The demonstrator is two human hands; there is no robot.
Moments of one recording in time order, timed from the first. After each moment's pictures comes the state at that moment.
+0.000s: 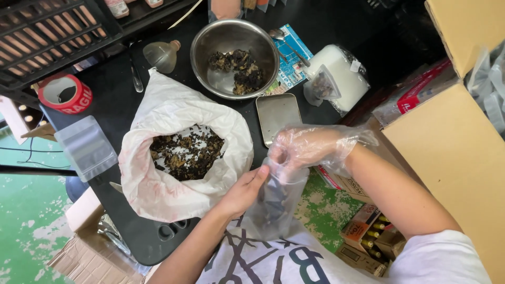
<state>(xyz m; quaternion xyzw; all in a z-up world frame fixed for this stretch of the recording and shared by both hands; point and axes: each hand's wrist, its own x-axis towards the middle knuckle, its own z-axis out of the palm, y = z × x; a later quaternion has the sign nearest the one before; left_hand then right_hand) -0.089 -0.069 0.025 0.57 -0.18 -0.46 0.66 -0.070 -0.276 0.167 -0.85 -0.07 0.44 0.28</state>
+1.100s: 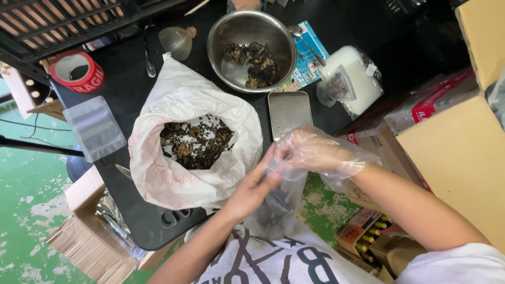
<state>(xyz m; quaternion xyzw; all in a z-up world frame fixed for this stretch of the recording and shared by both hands) -0.106 -0.047 0.094 0.58 -0.16 -0.34 0.72 -0.084 -0.241 0.159 -0.89 0.00 0.33 0.31</state>
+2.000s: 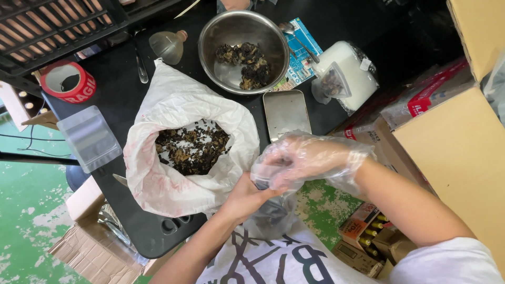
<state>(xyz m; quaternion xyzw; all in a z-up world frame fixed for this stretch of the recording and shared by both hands) -0.098 -0.055 0.055 0.55 -0.11 -0.44 0.70 -0.075 -0.254 0.175 -0.84 -0.13 0.37 0.37</state>
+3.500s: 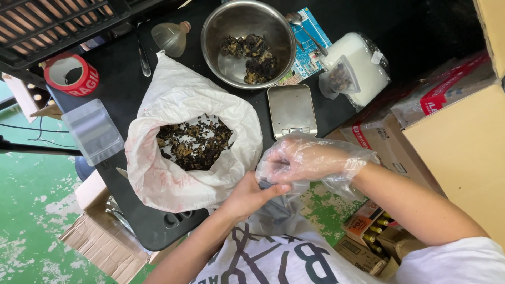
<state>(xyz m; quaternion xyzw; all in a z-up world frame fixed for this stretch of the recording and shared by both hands) -0.111 -0.053 0.043 0.55 -0.10 -0.43 0.71 -0.069 -0.239 0.170 -0.84 -0.06 0.42 0.32</state>
